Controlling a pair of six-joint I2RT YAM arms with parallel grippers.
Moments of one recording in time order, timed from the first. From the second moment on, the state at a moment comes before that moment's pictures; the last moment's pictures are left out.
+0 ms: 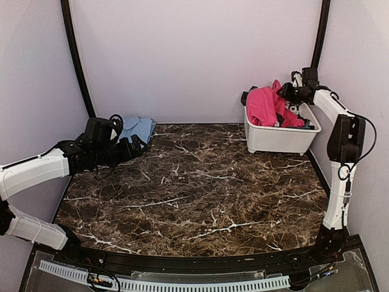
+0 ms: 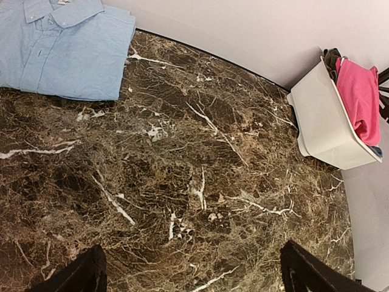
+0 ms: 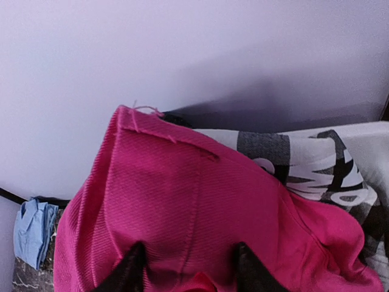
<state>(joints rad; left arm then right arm) -0.54 1.21 0.87 -0.25 -0.09 -0.69 -0.06 2.21 2.17 -0.47 -0.34 0.33</state>
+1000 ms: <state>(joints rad) -0.55 1.26 0.95 -0.23 -0.02 -0.63 -0.08 1.90 2.45 -0.46 -0.22 0.37</state>
